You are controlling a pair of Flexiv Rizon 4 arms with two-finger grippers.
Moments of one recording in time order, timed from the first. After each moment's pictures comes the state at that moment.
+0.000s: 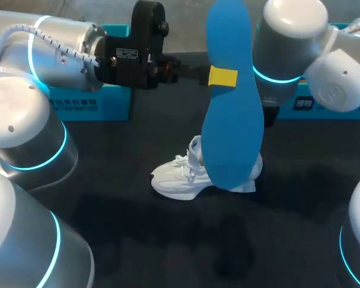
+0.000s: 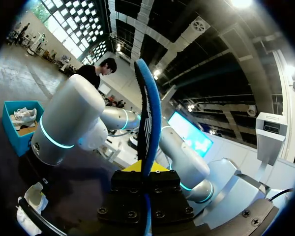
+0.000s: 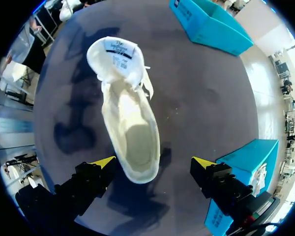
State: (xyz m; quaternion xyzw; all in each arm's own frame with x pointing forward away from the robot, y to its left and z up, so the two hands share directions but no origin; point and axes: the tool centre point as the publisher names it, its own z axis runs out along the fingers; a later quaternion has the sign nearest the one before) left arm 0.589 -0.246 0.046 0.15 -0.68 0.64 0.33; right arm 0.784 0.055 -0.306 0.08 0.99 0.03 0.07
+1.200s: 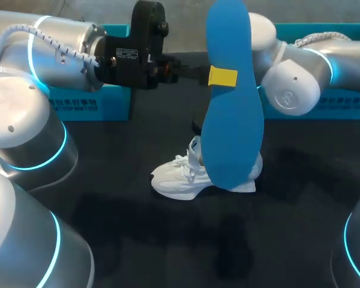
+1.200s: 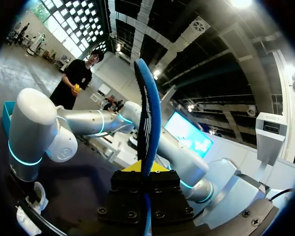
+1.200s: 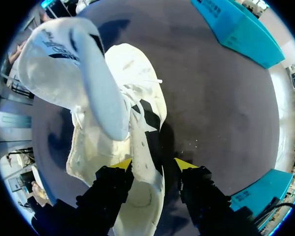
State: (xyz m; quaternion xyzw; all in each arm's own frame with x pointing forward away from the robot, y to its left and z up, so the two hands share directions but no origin) left arm 0.589 -0.246 0.046 0.15 -0.68 0.64 0.33; right arm 0.793 0.112 -0.378 0.02 1.00 0.04 0.00
